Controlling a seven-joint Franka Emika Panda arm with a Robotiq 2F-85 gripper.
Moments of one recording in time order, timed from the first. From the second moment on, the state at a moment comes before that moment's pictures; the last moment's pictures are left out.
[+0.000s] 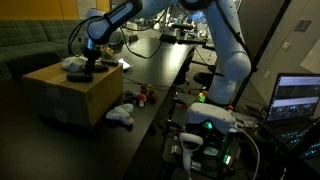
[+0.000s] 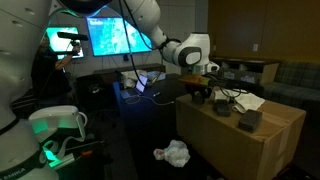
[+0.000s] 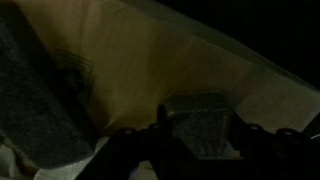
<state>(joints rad) -0.05 0.60 0.18 -1.69 0.04 2.45 -0.47</state>
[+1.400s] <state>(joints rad) -0.19 0.30 0.09 -1.95 0.18 2.01 -0.94</state>
